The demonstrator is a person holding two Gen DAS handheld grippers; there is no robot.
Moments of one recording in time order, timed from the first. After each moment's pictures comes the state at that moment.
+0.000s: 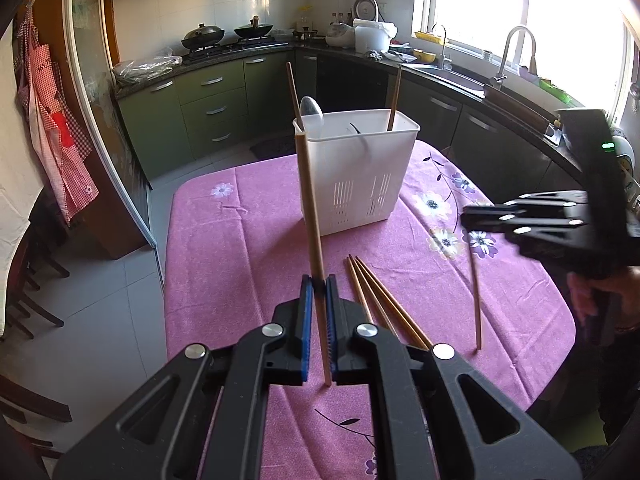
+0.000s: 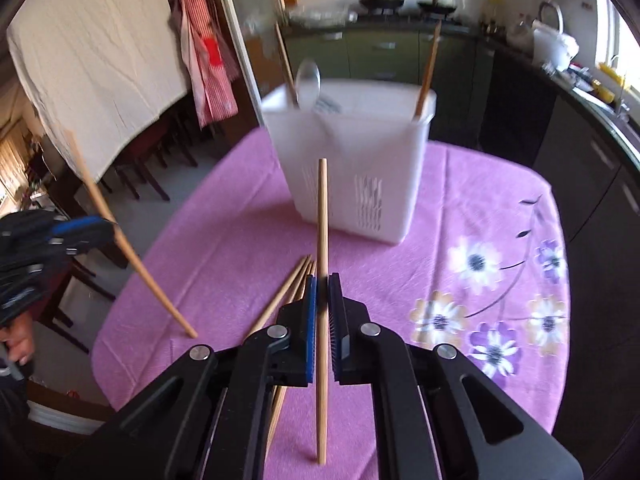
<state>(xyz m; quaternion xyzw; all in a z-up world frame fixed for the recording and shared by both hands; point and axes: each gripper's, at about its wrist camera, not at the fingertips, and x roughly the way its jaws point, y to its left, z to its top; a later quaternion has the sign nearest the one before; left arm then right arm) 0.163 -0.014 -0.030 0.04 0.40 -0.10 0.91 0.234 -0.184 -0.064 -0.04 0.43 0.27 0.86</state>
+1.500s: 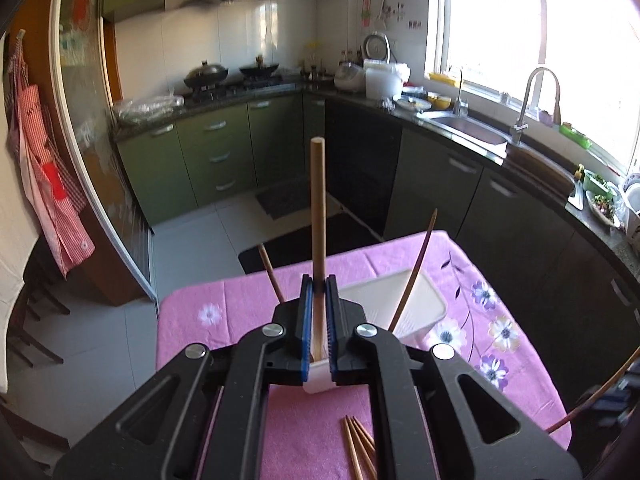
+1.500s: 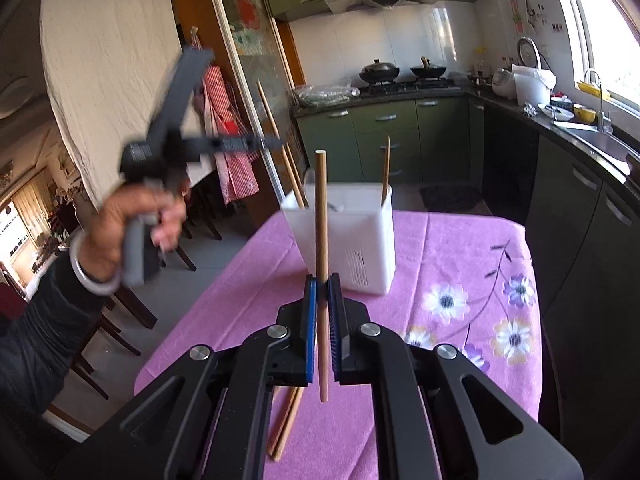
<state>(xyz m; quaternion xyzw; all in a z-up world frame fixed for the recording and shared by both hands) 0.327 -0.053 0.038 0.04 0.35 -0.08 0.93 0.185 -0.266 0.011 0.03 0.32 0.29 0.90</state>
